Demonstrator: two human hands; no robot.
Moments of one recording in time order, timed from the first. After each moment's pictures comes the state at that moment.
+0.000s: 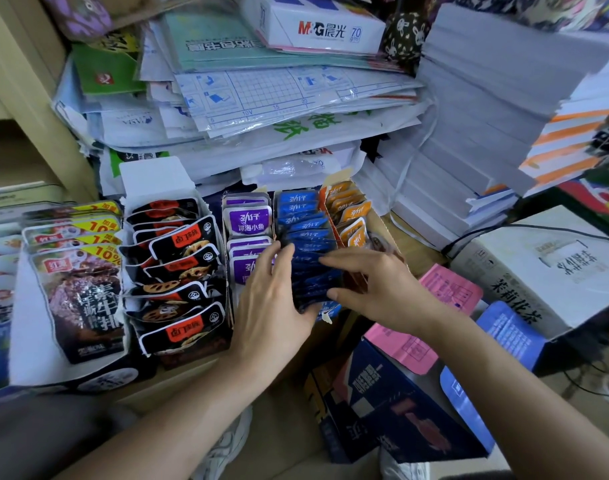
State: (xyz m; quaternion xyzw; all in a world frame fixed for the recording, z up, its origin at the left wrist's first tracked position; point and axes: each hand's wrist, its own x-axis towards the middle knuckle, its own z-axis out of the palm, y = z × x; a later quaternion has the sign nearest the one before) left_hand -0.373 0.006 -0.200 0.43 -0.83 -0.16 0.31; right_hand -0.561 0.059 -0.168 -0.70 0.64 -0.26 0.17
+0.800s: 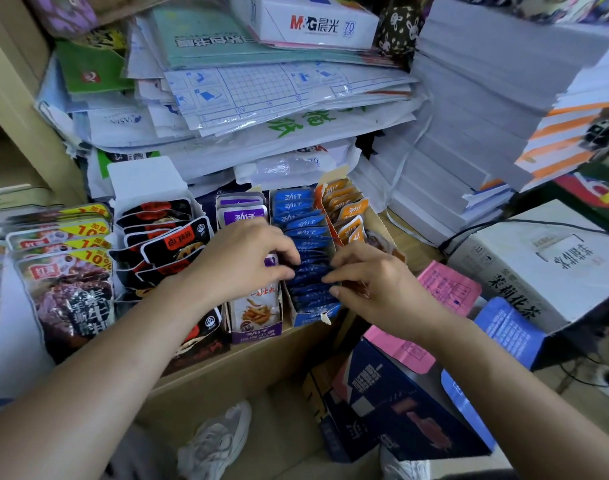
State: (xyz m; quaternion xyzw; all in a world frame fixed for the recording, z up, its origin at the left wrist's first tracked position) left_hand -0.358 -0.080 -0.155 0.29 -0.93 -0.18 0.13; right_hand -0.564 0.065 -0.174 -0.74 0.62 -0.24 0.09
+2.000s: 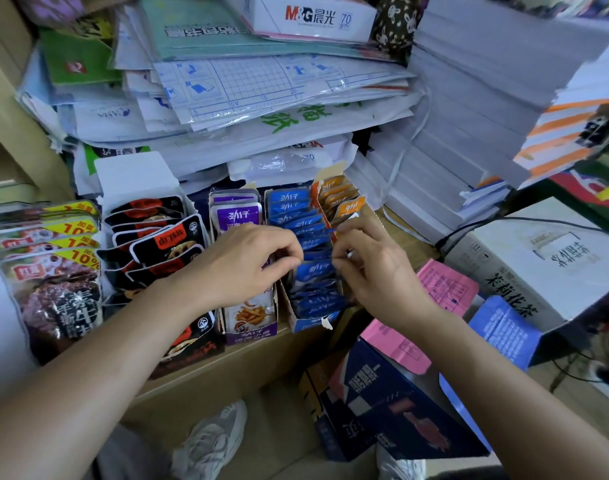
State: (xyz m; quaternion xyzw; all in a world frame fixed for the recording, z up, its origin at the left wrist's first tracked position) left_hand -0.360 -0.078 -0.158 0.20 -0.94 -0.22 0.16; right_hand -0.559 0.050 -0.176 -0.67 0.66 -0.33 0.02
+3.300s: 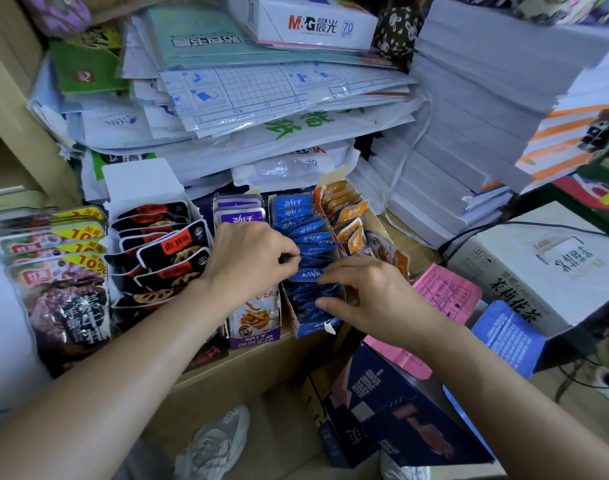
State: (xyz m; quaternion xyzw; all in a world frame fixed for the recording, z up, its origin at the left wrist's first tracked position) left_hand -0.377 -0.084 -0.178 0.27 -0.93 -0.01 0.26; right_hand -0.553 0.060 -0.171 -0.73 0.65 -0.18 0.10
